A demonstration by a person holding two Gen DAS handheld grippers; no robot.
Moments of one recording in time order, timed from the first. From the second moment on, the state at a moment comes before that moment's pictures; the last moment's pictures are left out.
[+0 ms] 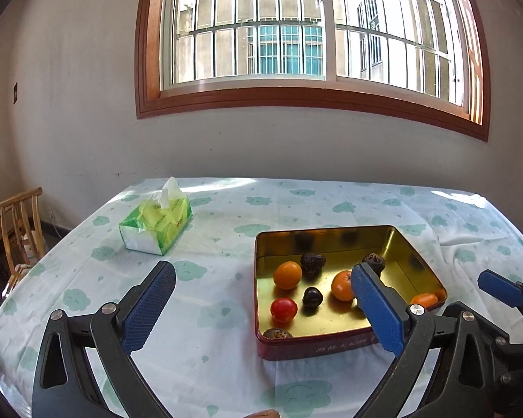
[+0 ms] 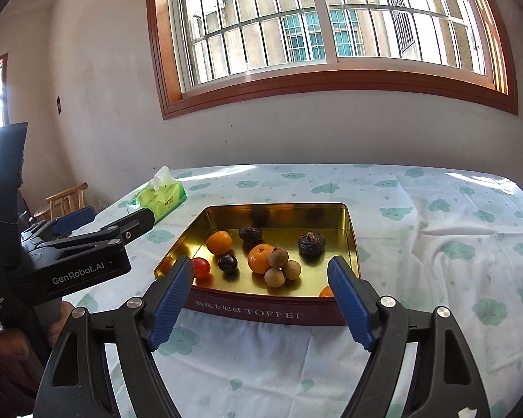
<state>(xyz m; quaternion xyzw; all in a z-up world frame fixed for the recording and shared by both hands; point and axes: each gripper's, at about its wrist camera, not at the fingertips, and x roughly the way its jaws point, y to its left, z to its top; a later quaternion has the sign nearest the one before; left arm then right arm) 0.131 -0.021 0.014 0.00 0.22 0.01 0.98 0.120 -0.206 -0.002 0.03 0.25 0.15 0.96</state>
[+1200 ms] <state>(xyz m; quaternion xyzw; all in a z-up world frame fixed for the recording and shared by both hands) 0.037 0.012 0.052 -0.03 0.19 -0.01 0.98 0.021 -0.173 0.040 -0.02 0.19 0.12 0.98</state>
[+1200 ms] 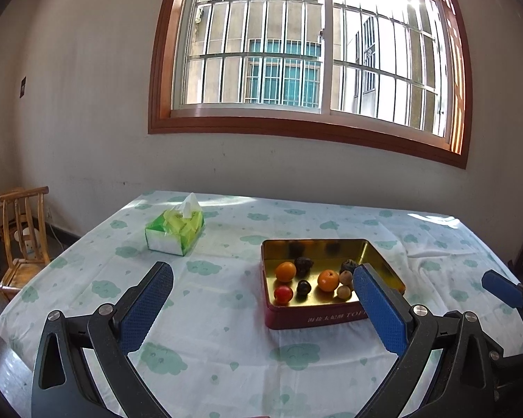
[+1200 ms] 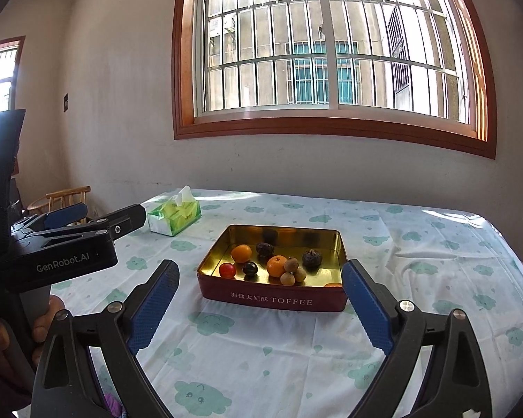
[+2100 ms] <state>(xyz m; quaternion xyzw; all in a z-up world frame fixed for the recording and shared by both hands) 0.031 0.017 0.048 -0.04 0.18 -0.01 0.98 0.015 -0.163 0.045 -0.02 0.18 0.07 0.98</state>
